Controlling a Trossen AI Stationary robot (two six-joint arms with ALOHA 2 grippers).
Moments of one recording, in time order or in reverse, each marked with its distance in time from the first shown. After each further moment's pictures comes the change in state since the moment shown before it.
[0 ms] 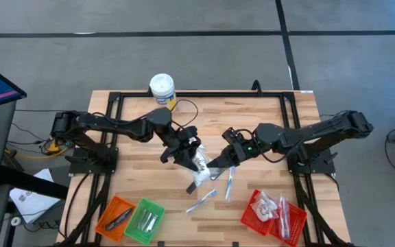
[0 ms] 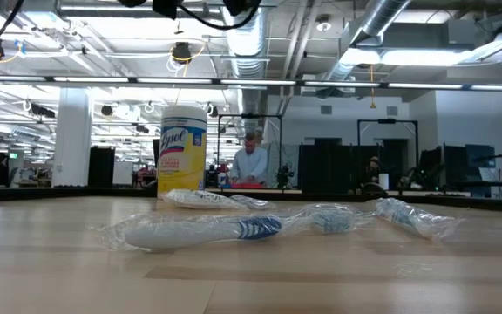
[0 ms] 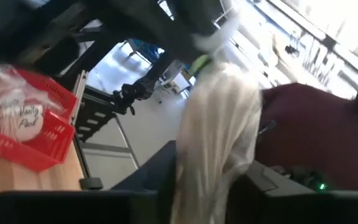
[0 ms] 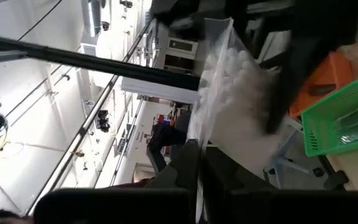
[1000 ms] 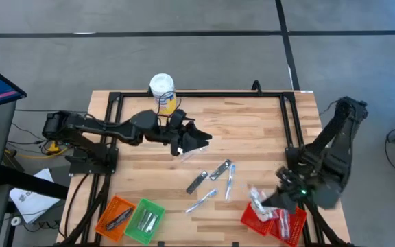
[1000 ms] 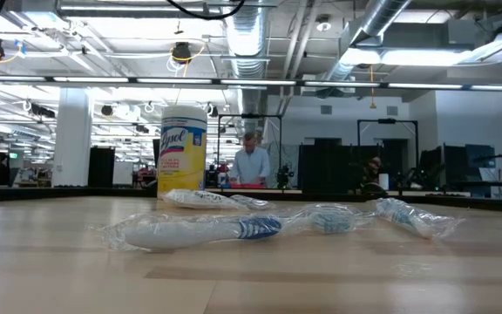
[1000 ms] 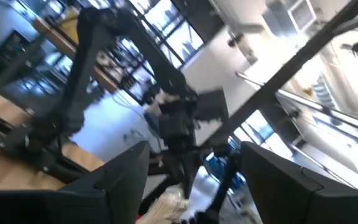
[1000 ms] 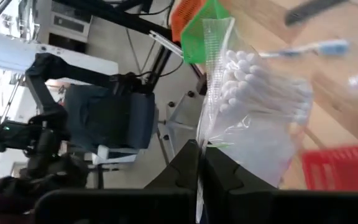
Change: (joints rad) left arm -0.100 -0.107 -0.001 0.045 -0.755 0.036; right arm 0.822 -0.231 -0.012 -0.826 0.825 0.221
